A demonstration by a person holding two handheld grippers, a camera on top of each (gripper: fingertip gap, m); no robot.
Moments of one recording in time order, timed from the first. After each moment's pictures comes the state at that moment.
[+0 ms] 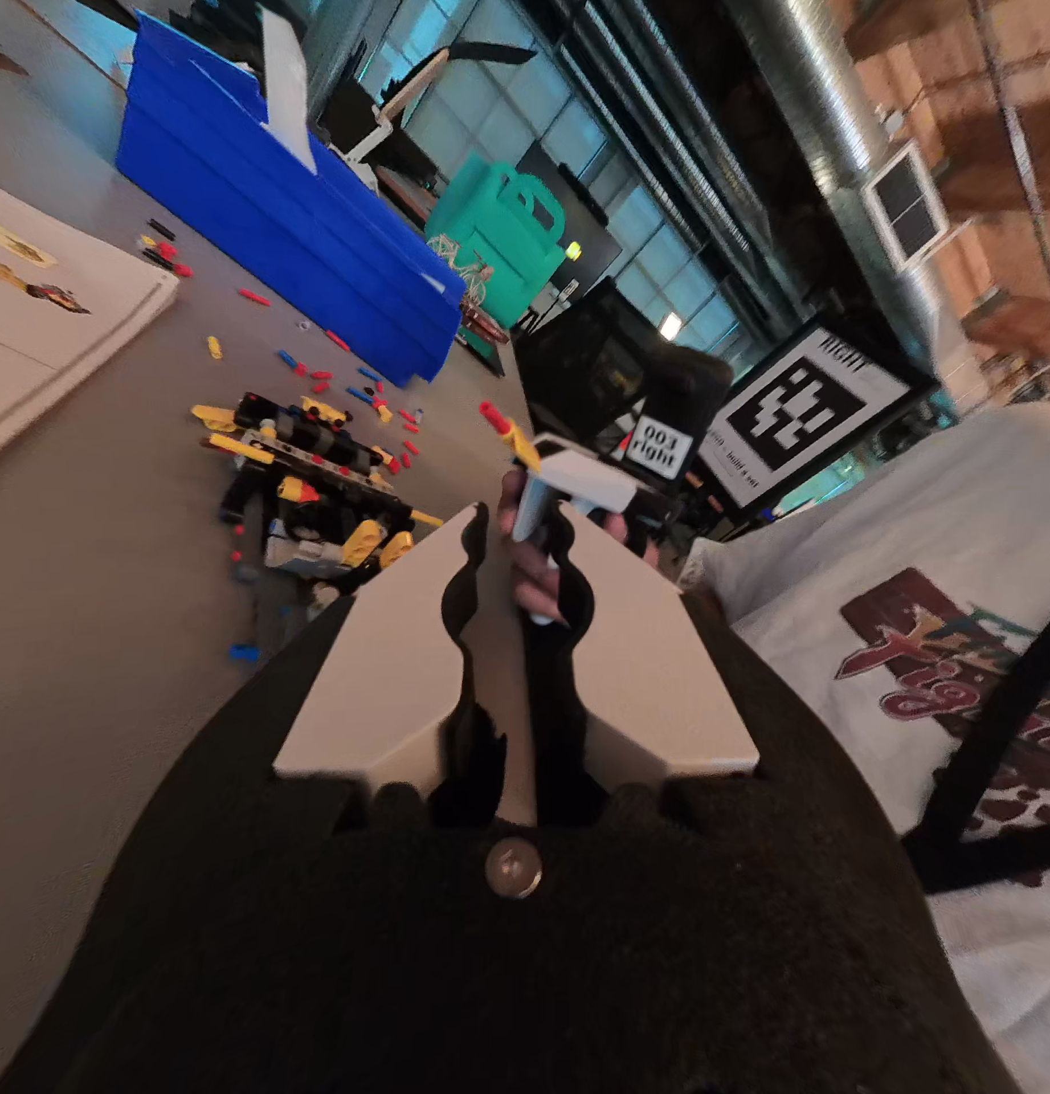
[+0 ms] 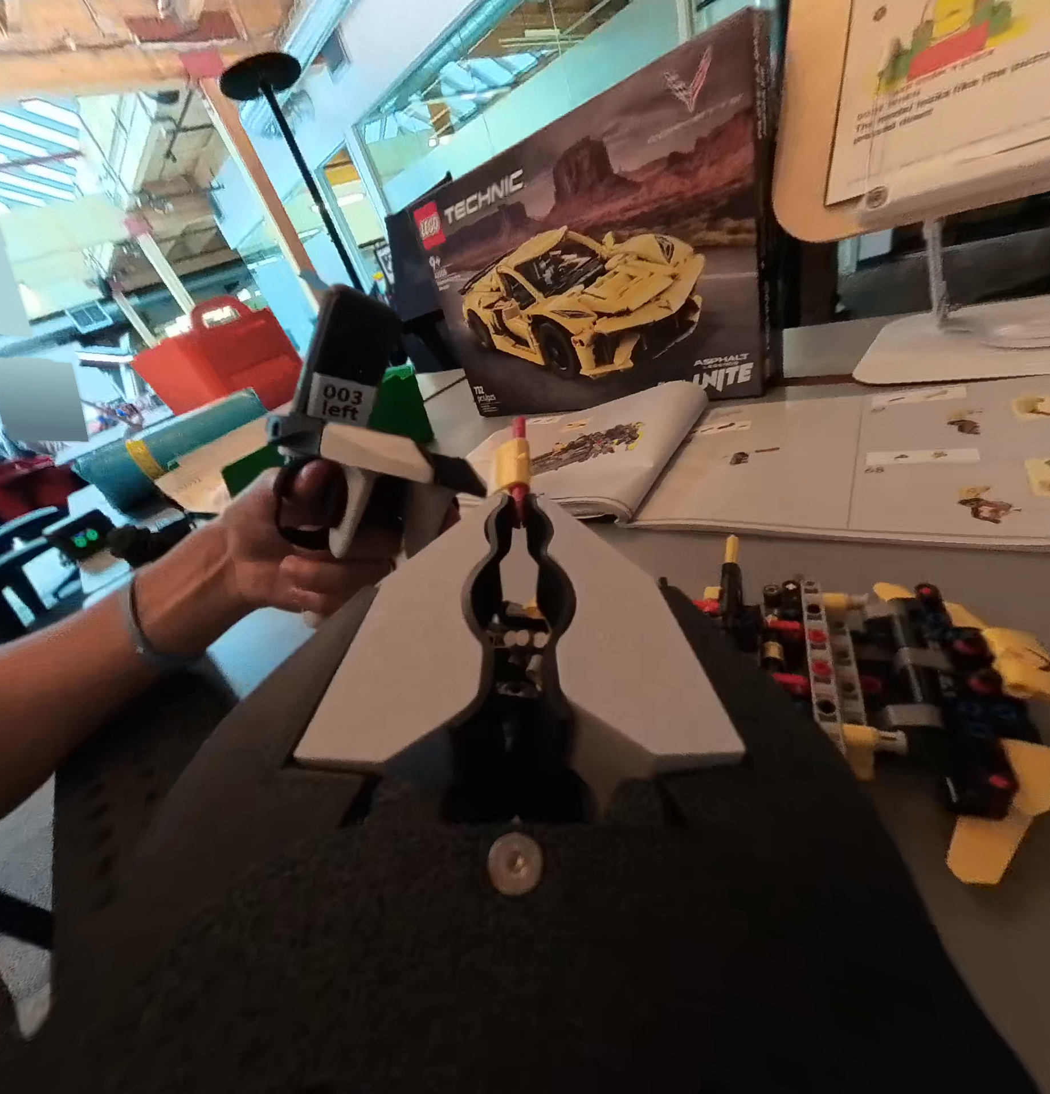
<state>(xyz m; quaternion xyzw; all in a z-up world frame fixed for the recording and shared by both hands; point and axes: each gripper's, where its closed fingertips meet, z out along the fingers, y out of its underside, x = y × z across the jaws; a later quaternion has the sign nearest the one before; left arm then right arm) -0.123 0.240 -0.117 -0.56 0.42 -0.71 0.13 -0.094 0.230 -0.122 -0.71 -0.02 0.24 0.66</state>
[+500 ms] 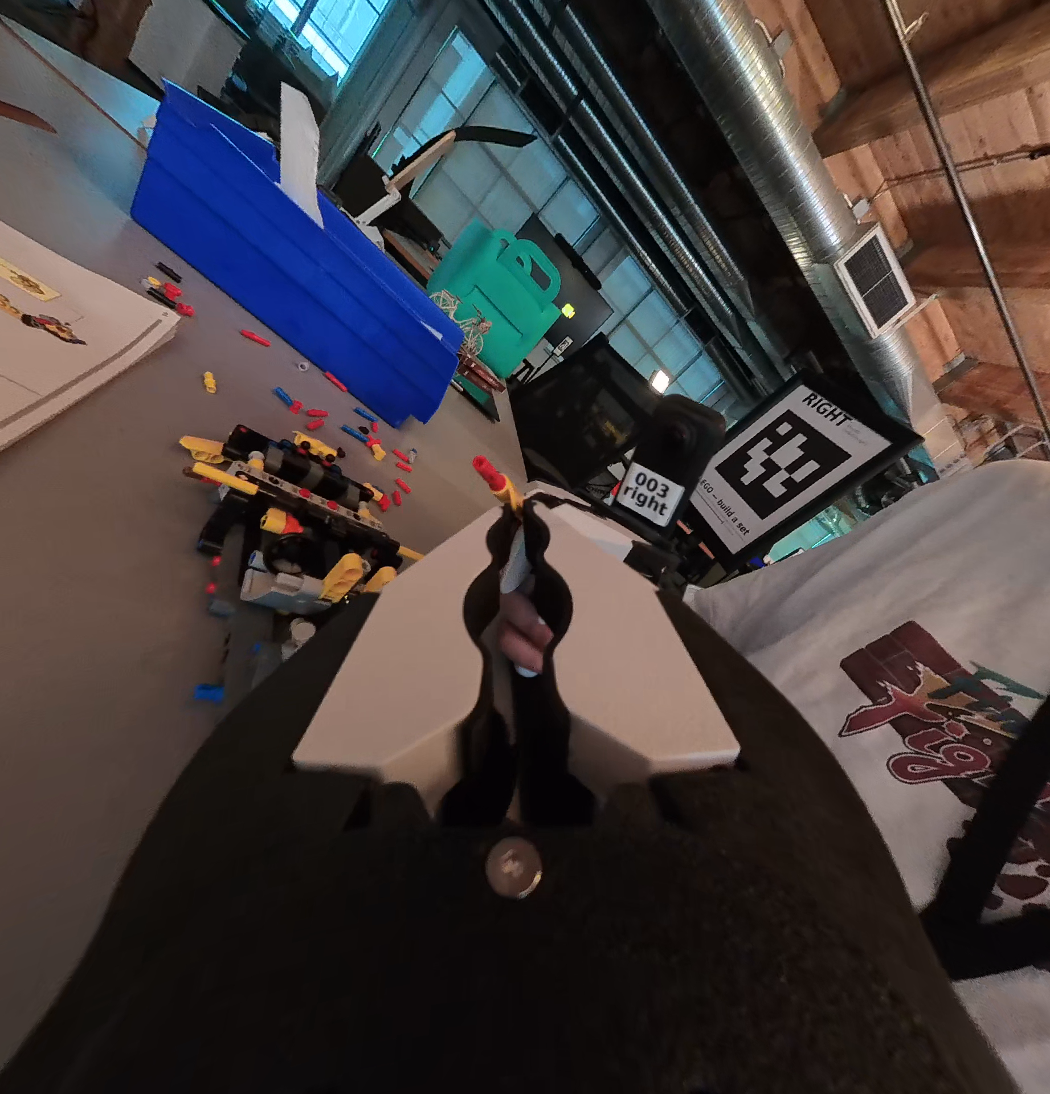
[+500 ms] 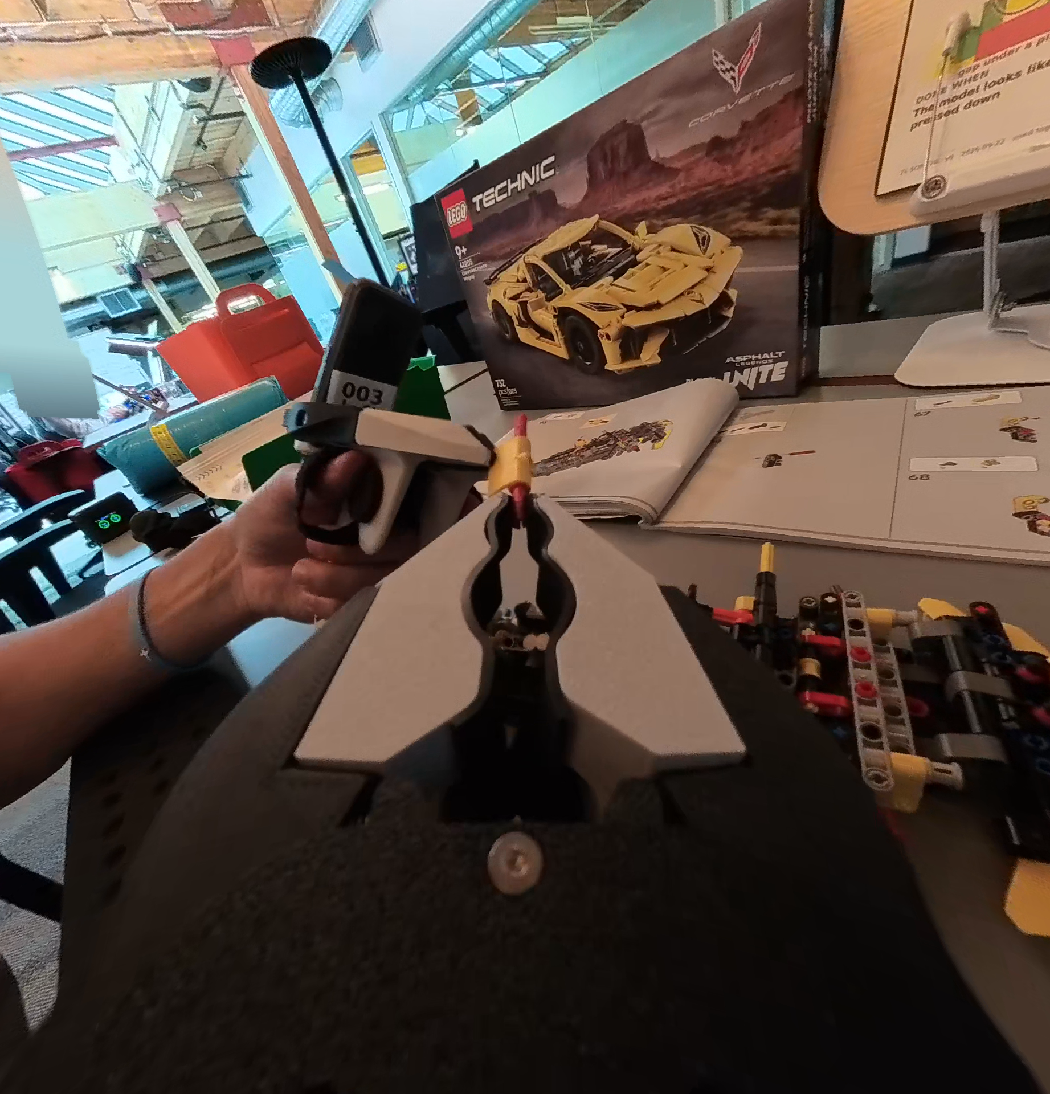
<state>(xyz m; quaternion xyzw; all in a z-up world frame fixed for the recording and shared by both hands) -0.113 0.238 -0.109 -0.56 0.38 -0.73 0.15 -0.107 0.232 -0.123 -0.71 -0.04 0.25 0.66</state>
